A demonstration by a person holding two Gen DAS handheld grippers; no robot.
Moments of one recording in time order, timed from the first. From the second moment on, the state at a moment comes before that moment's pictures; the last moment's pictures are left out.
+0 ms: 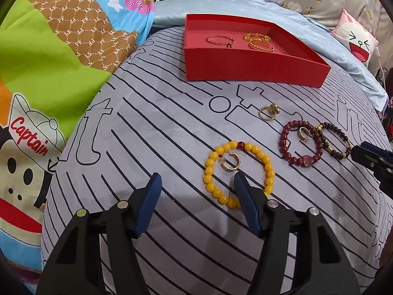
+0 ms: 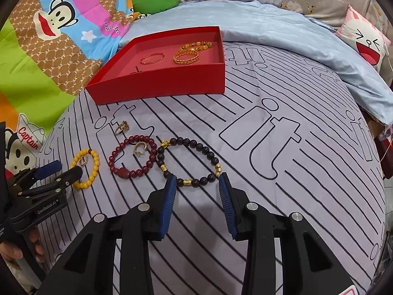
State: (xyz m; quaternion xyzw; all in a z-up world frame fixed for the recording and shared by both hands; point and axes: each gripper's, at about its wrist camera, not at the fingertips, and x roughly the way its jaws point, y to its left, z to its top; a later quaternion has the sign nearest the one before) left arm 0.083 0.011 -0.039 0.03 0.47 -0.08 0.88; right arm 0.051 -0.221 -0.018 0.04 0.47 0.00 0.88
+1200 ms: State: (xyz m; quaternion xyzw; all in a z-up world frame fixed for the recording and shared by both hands) left arm 0.075 -0.004 -0.007 -0.03 0.48 -0.17 0.86; right arm 0.053 -0.221 0.008 0.04 0.45 0.02 0.89
